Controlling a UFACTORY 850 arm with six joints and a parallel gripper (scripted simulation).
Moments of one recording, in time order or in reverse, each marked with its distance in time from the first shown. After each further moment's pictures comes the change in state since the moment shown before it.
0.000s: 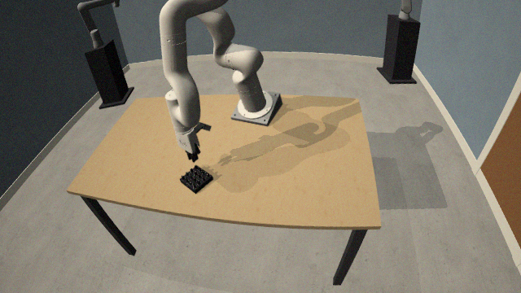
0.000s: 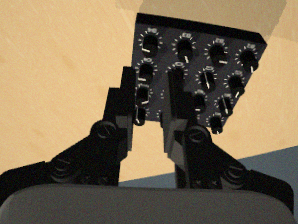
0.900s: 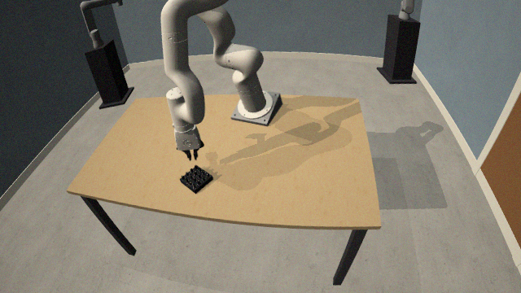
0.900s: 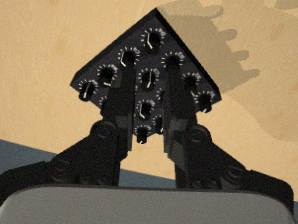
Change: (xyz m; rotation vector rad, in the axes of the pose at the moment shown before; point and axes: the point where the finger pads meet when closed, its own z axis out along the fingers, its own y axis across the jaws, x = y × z) arm 0.000 0.000 -0.006 0.022 0.002 -0.746
